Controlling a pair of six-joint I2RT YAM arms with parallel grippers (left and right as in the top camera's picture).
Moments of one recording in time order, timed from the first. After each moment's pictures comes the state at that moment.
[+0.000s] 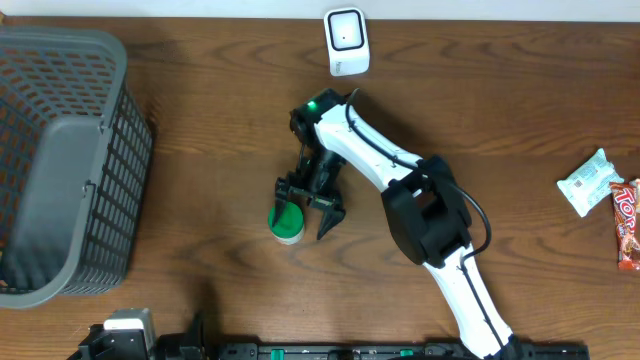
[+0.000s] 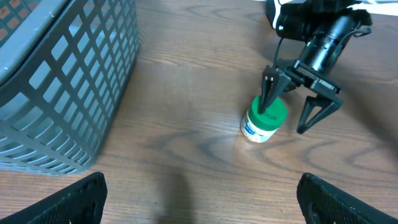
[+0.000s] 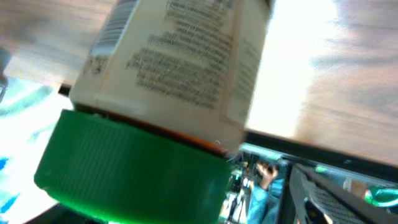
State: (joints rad) left arm 0.10 0.22 1.17 -1.52 0.13 -0.03; right arm 0.66 2.44 2.05 -1.62 -0.76 0.56
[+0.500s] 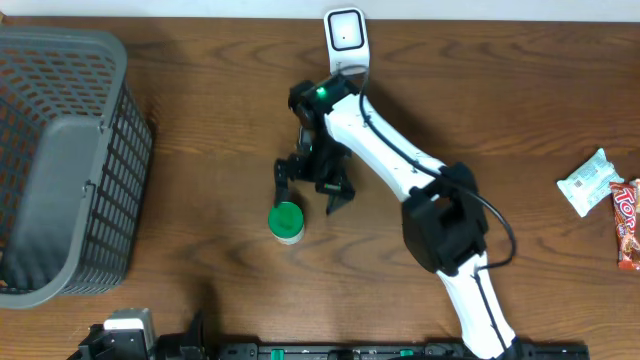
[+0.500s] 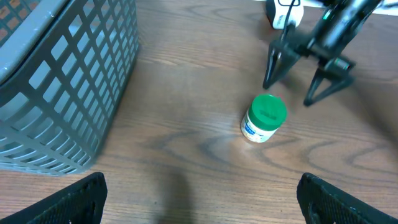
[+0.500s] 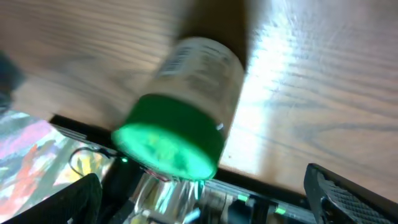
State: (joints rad) left arm 0.10 0.22 1.17 -1.52 0.13 -0.03; right arm 0.65 2.31 2.10 -1.51 -0.56 0.54
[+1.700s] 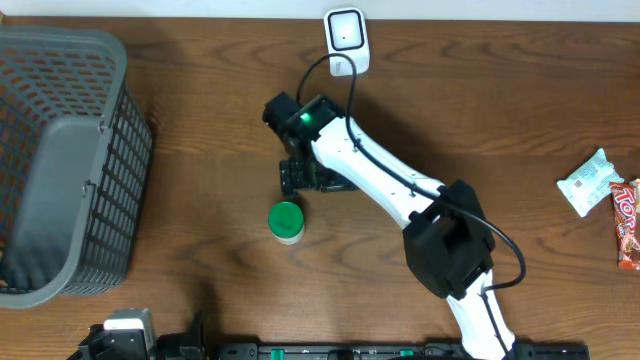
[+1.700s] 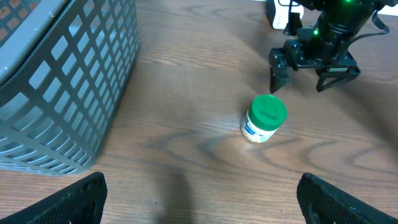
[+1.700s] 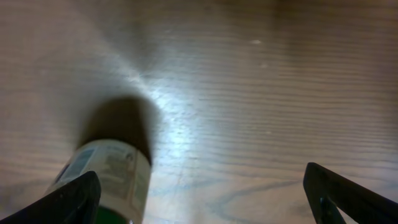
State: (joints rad) left arm 0.10 0.22 1.17 -1.52 0.13 -0.03; right arm 0.76 2.22 1.94 -1.31 0.01 0.66
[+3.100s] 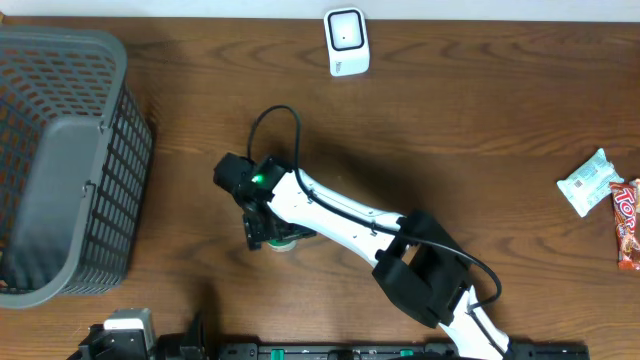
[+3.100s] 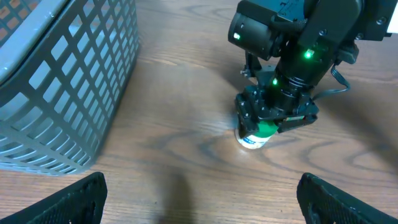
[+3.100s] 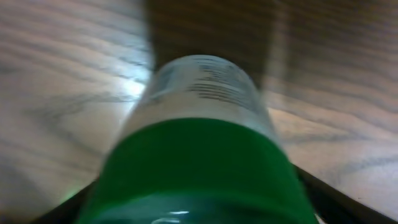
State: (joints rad) left arm 0.10 0.22 1.17 -1.52 0.13 -0.03; right arm 0.99 2.22 1.84 -1.19 -0.09 0.78
